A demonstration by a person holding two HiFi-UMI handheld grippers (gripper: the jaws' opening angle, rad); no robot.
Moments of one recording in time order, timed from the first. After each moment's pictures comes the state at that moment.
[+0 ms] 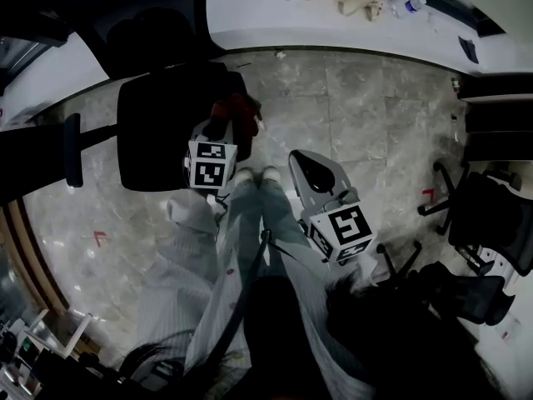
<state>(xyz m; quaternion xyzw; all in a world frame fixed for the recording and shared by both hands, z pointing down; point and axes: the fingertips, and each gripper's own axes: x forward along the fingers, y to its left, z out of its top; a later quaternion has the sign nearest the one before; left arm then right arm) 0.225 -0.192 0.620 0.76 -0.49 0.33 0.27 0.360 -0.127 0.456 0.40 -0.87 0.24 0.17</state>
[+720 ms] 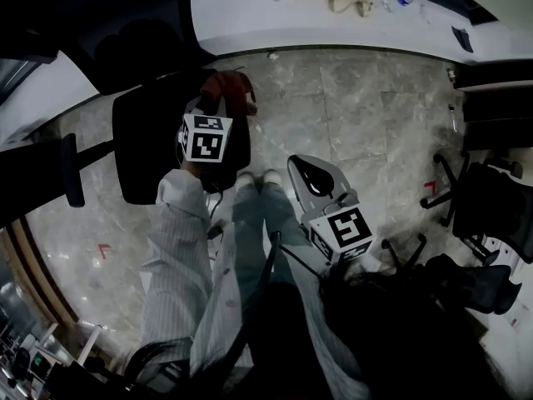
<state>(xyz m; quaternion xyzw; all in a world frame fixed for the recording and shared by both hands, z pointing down) 0.220 -0.277 0.627 0.76 -0.49 0.36 0.22 0.362 -0.138 0.470 0.41 -0.86 0.25 0.18</state>
